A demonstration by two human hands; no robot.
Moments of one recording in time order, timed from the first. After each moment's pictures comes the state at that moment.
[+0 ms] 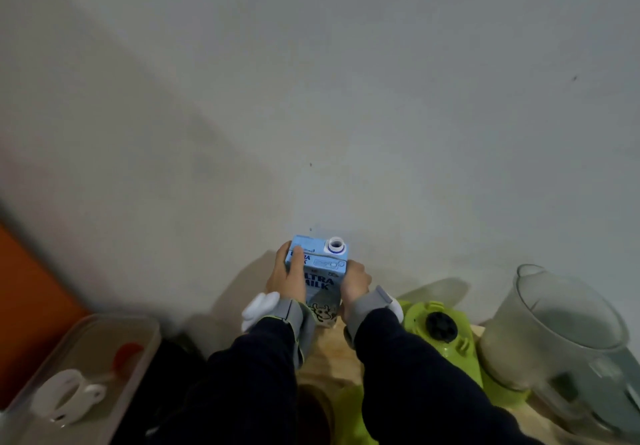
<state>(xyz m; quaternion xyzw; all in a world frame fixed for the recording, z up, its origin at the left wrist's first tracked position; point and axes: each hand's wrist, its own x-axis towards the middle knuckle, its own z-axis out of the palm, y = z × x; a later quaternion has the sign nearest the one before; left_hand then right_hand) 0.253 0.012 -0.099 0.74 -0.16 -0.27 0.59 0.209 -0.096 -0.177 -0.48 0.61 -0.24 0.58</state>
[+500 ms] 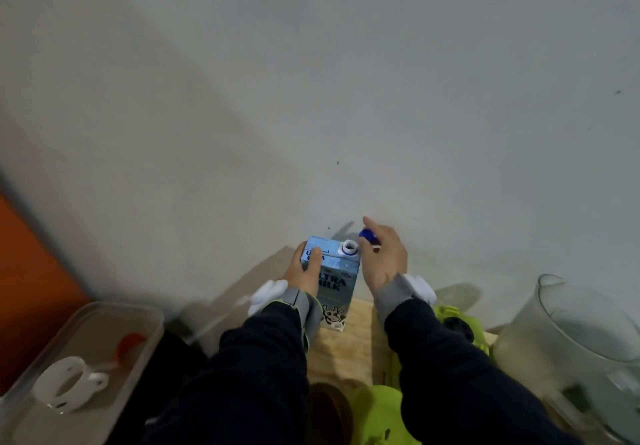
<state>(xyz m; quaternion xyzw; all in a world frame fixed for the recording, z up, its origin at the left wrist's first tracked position) 0.274 0.016 -0.096 0.73 -0.23 -0.35 0.54 0.183 -0.060 -0.080 -0.69 0.47 -0.37 0.40</state>
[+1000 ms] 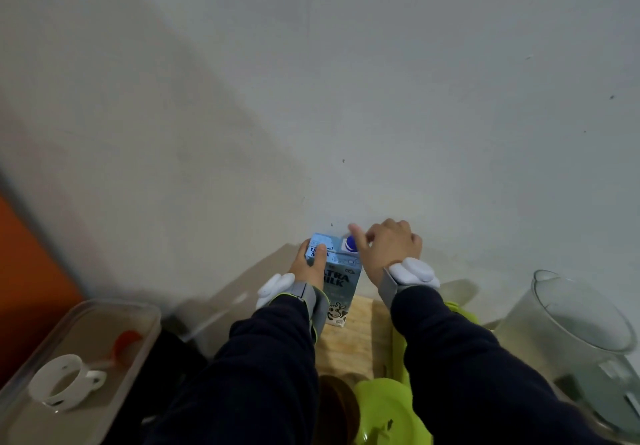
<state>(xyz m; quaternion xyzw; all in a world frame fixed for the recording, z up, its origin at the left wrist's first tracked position) 0.276 0.020 -0.095 0.74 -0.23 -0.36 0.52 0.178 -0.057 -0.050 -0.85 0.52 -0.11 0.06</state>
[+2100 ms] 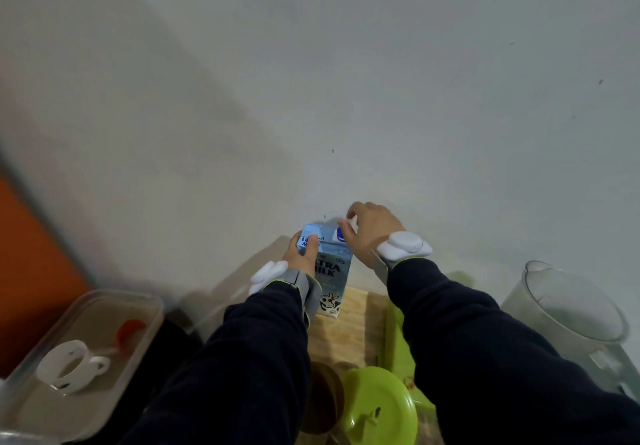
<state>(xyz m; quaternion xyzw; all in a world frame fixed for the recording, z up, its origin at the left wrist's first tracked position) 0.271 0.016 -0.096 0.77 -0.22 -0.33 0.50 0.174 -0.062 -0.035 -0.91 0.40 -0.09 0.06</state>
